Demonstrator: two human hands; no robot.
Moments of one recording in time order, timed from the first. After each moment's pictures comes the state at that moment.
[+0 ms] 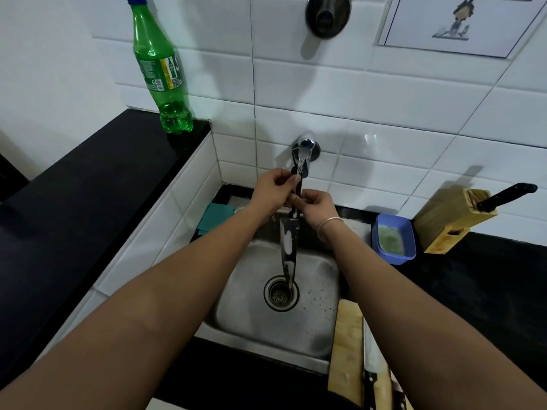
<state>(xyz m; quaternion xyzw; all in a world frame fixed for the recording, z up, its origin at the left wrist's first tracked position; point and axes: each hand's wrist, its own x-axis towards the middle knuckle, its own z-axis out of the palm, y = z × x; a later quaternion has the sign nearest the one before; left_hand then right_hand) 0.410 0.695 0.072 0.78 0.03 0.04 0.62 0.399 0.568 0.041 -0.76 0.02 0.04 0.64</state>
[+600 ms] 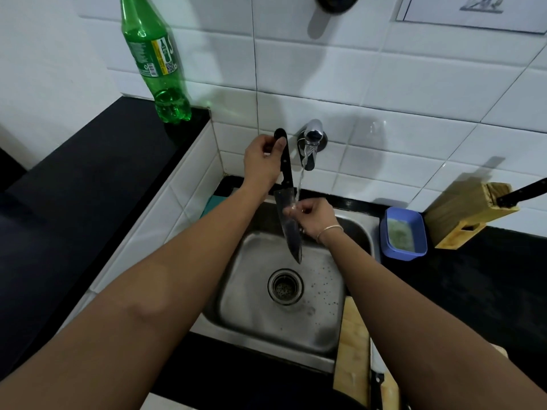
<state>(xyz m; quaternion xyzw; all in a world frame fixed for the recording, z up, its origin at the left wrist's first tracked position) 0.442 0.711 0.089 0.73 0.09 0.14 0.66 0.401 0.568 0.001 -0.85 -0.02 0.08 0.52</state>
